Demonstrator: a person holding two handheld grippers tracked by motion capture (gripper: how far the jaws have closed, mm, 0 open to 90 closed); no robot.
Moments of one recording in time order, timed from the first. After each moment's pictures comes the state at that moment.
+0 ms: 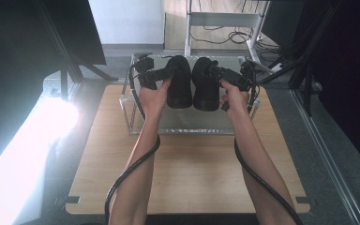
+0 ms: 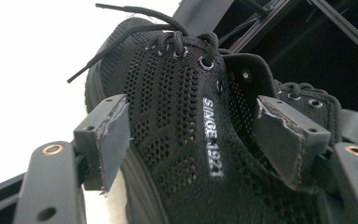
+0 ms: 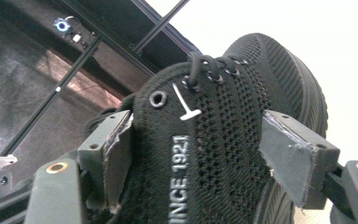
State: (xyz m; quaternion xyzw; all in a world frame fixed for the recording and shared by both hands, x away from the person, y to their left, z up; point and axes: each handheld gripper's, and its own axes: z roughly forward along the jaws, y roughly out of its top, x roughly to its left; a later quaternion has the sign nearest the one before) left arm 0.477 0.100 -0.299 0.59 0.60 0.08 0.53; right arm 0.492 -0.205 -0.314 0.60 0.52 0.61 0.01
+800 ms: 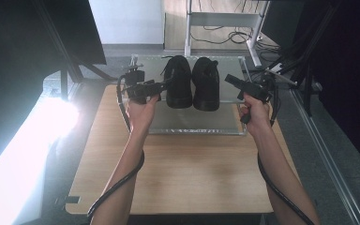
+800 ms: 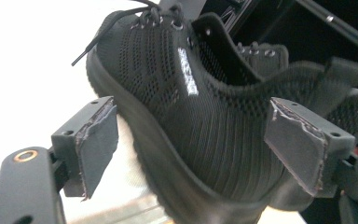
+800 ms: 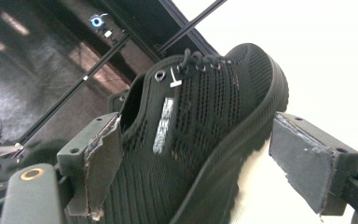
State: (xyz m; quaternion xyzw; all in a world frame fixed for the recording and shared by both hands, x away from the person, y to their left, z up) left arm 0.422 0.120 -0.303 0.63 0.54 0.10 0.55; right arm 0.455 -0.259 -0.326 0.53 0.54 0.65 0.02
